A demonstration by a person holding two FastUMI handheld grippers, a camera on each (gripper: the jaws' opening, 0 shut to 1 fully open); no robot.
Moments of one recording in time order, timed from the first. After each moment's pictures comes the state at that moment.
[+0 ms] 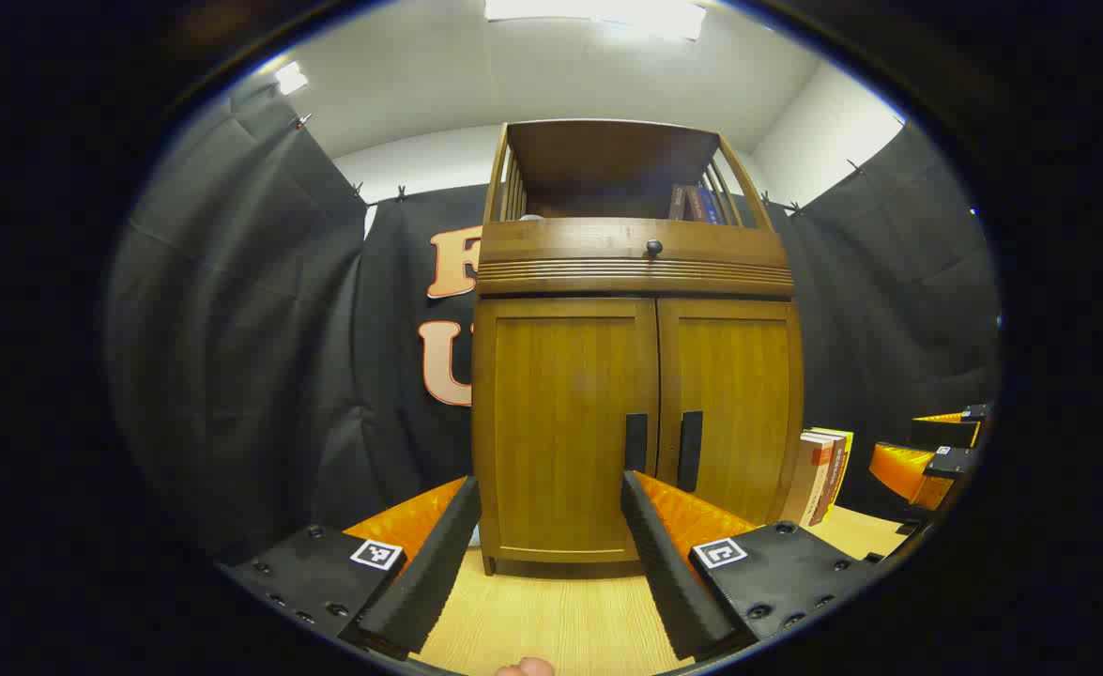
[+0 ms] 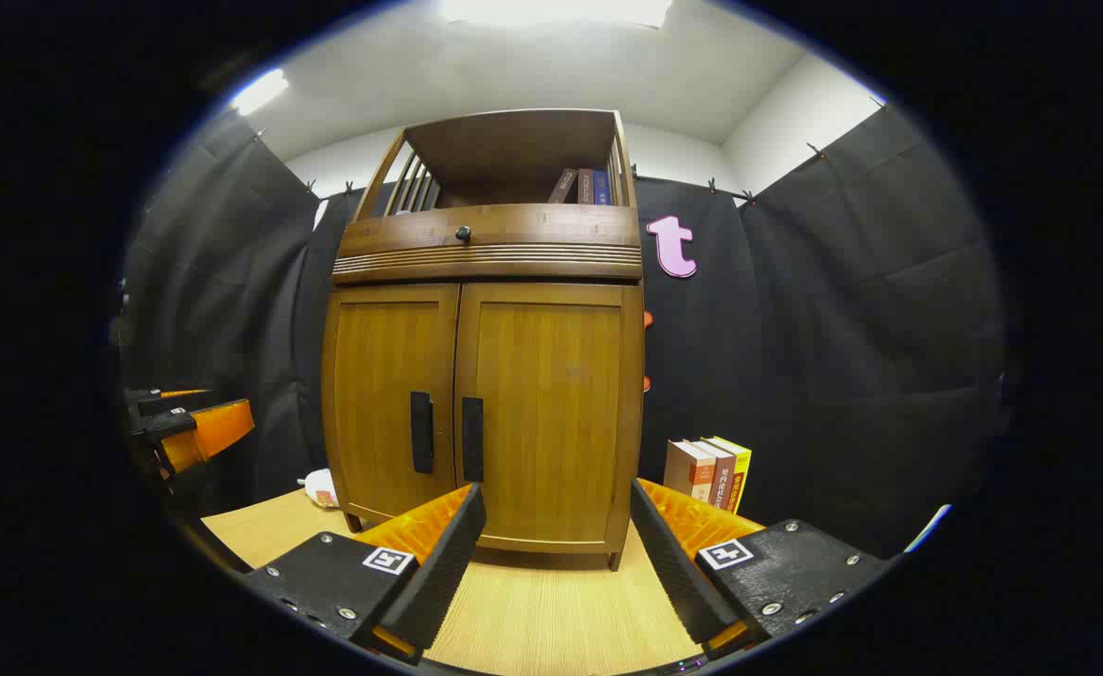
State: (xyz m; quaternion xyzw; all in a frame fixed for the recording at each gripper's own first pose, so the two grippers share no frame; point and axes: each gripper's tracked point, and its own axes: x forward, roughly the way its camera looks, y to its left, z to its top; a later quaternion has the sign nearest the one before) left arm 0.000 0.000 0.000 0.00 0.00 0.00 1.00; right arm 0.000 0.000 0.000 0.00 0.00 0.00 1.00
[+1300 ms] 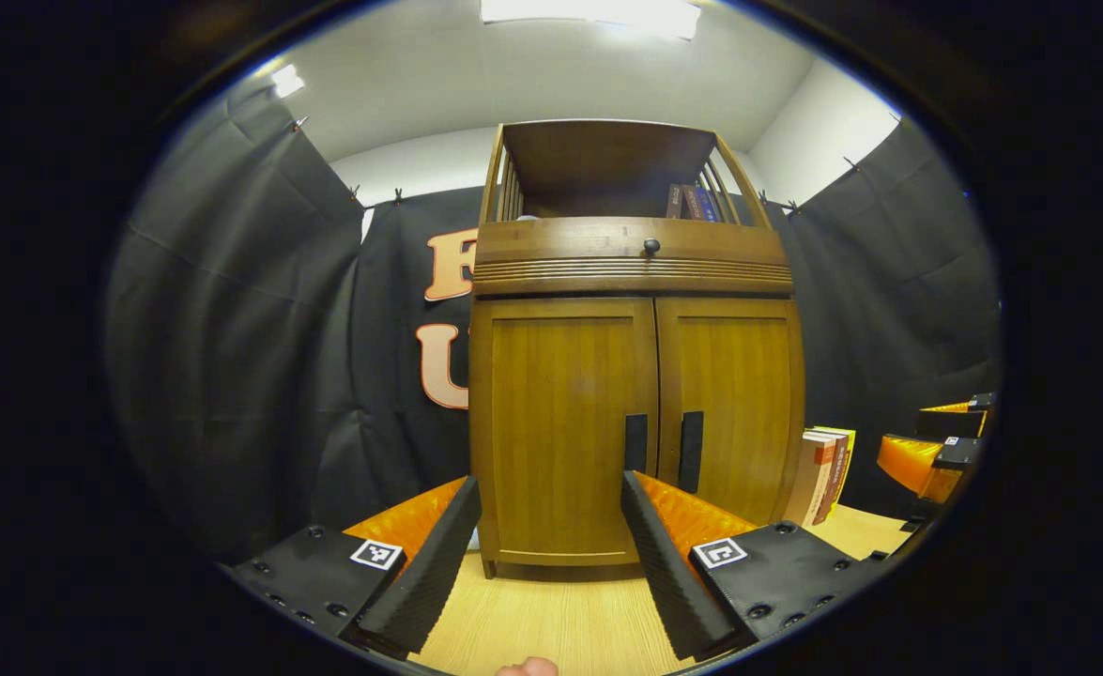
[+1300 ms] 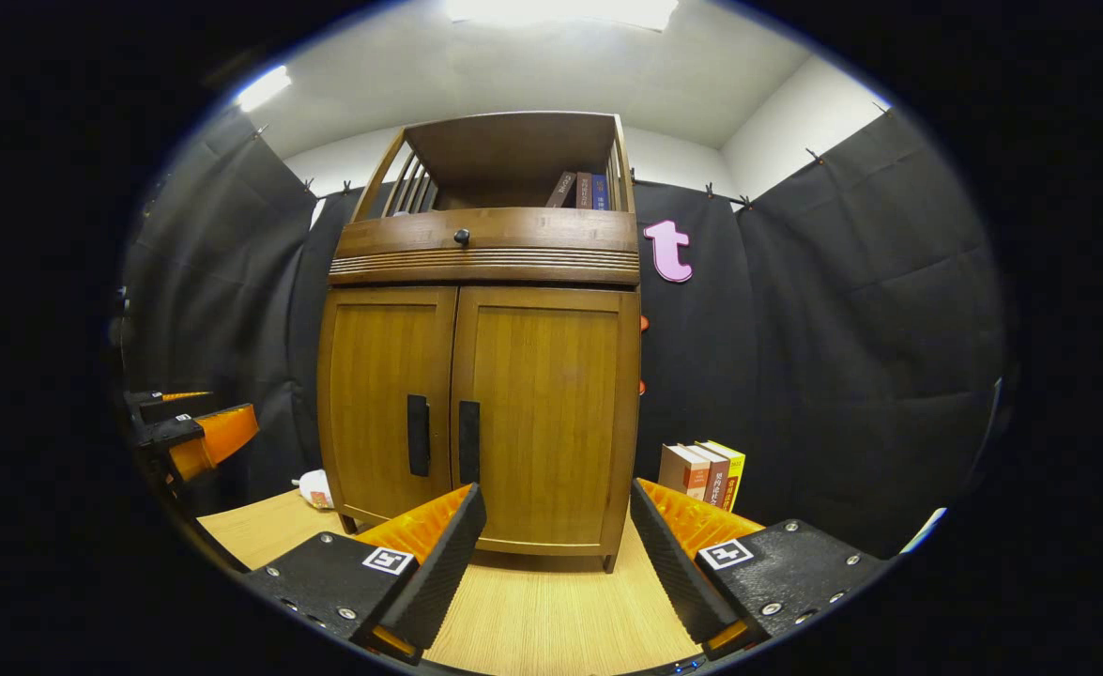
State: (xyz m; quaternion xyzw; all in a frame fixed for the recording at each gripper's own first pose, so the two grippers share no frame) left arm -0.001 0.000 0.001 0.00 0.00 0.00 1.00; right arm 0.001 0.002 0.000 -0.01 -0.01 -0.01 1.00
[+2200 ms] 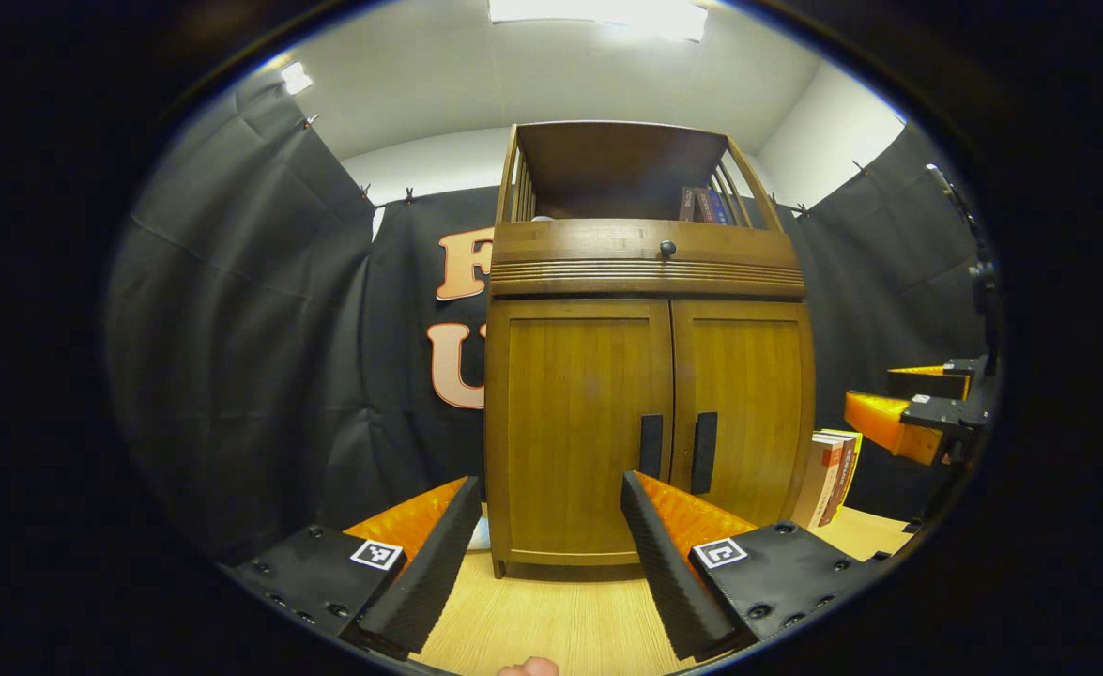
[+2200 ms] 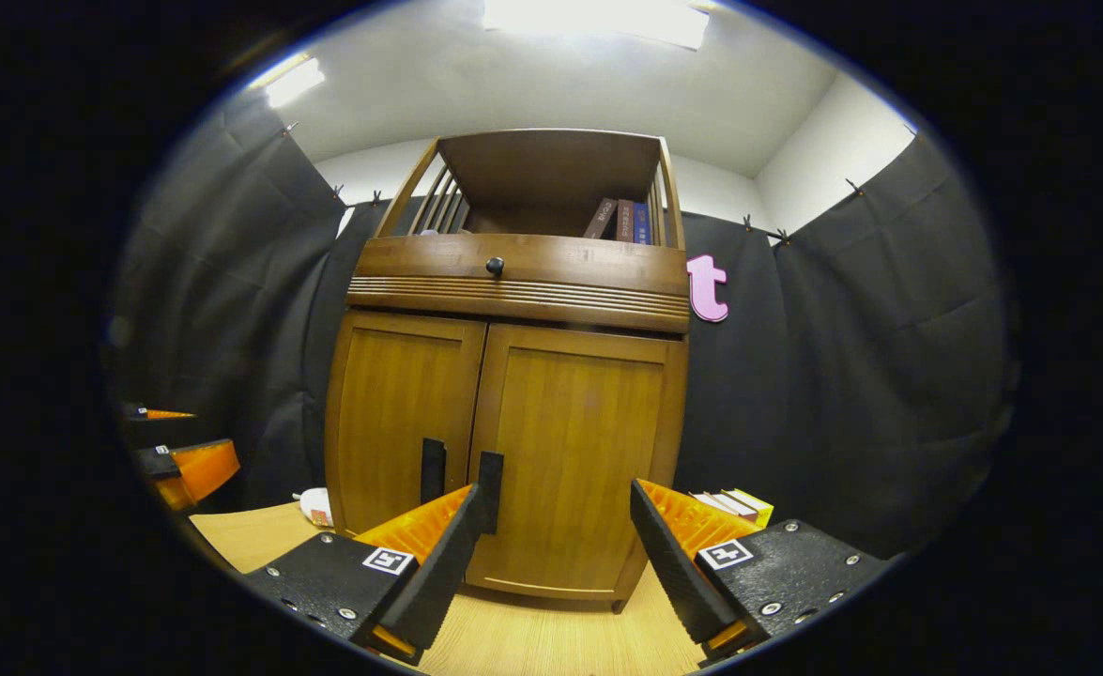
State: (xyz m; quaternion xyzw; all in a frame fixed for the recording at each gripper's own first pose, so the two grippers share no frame) left arm -0.004 0.016 -0.001 -0.01 0.00 0.01 1.00; right arm 0.066 0.039 0.054 -0.04 -0.06 0.04 1.00
